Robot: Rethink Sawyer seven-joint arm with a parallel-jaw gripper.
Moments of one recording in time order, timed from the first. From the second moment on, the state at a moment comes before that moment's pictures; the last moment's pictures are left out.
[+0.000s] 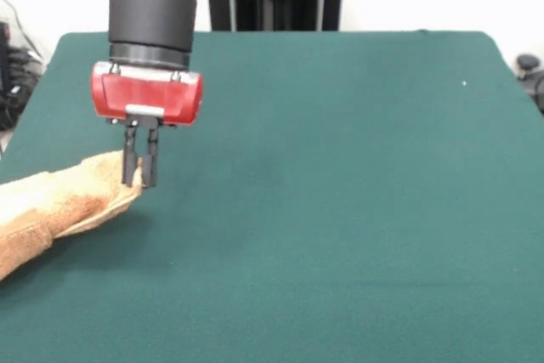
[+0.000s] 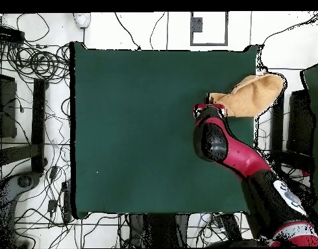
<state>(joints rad) -0.61 -0.50 0.25 1.73 -0.08 -0.23 1.23</state>
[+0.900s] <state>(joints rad) -0.73 -0.58 0.57 1.97 -0.08 -0.24 1.42</state>
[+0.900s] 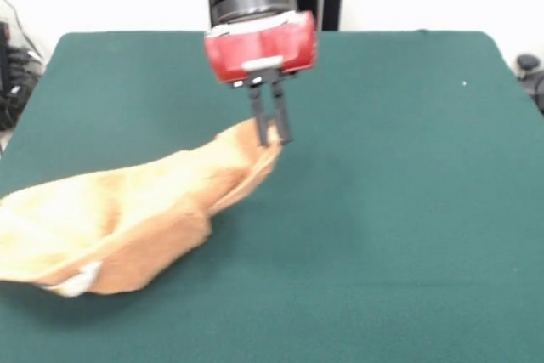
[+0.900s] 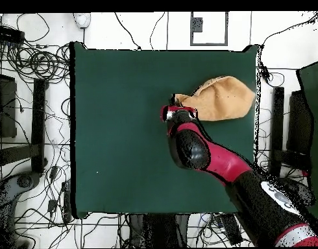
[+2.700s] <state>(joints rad) -0.92 -0.61 0.77 2.16 -0.26 -0.25 1.54</state>
